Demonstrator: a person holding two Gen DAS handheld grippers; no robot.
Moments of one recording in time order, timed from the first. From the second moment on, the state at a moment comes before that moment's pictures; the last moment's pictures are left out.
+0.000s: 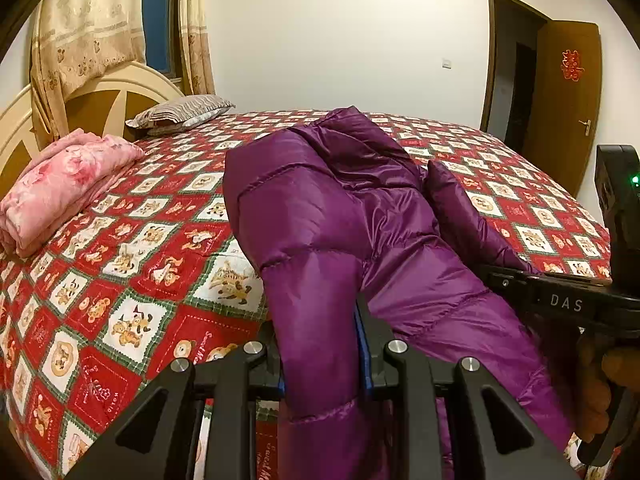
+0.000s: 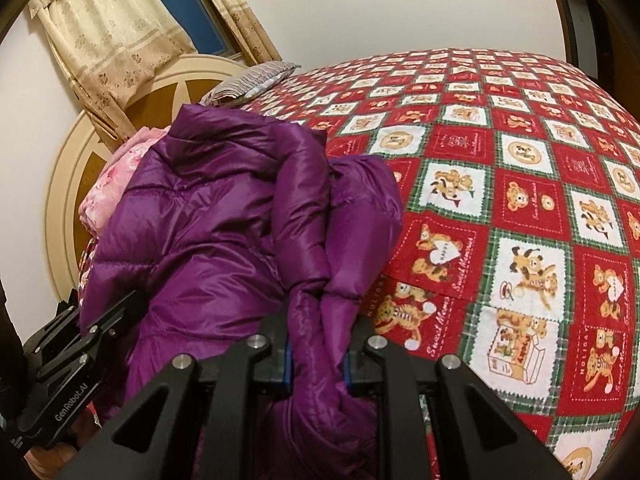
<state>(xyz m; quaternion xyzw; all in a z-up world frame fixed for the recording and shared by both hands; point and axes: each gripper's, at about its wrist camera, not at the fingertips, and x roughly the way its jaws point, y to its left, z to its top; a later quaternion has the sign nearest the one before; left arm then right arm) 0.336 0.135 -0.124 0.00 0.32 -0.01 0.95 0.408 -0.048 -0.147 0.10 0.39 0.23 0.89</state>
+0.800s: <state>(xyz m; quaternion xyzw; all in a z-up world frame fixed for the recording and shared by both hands) 0.347 0.147 -0.165 0.00 0.34 0.02 0.94 0.414 -0.041 -0.175 0.08 0.41 0.21 0.88</state>
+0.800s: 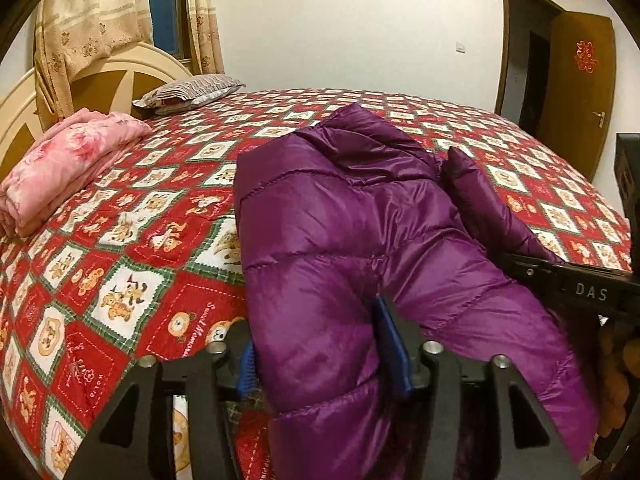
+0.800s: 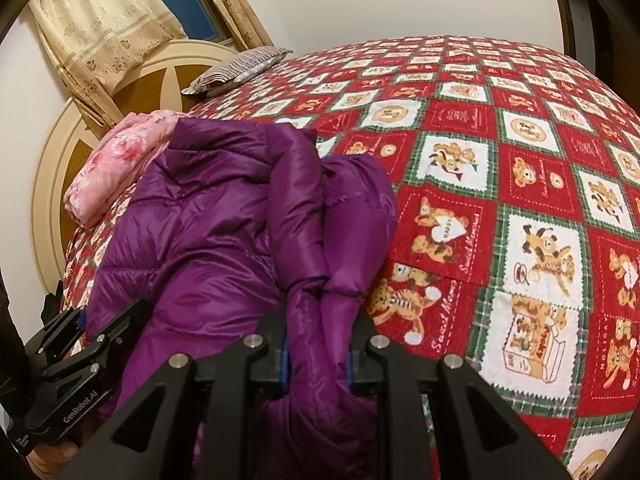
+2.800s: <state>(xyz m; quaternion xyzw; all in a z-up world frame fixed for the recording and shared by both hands) 0.168 0.137 -0.010 0.00 0.19 0.14 0.97 0.230 -0.071 -0.026 0.01 0.22 0.14 0.96</state>
